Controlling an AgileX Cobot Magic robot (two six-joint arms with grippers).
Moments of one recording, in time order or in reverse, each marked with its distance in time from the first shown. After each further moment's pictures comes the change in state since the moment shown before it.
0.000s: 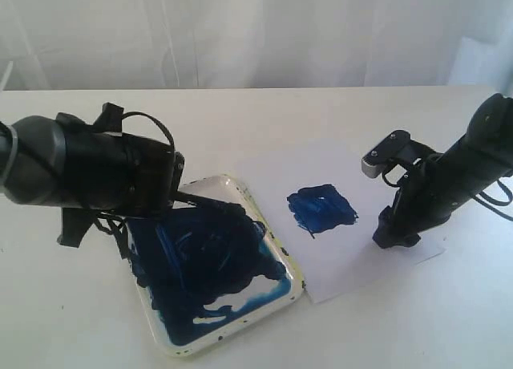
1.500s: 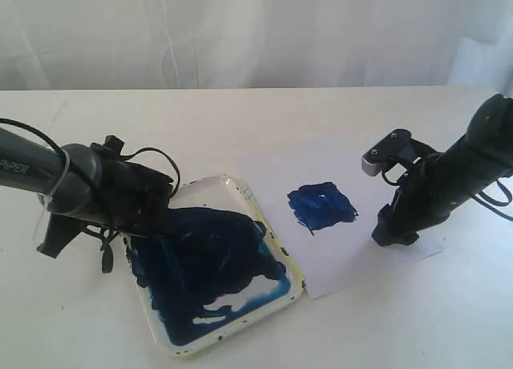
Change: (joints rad) left arm 0.096 0.178 -0.001 0.102 -0.003 0.079; right arm 0.000 0.002 0.000 0.017 -0.015 0.000
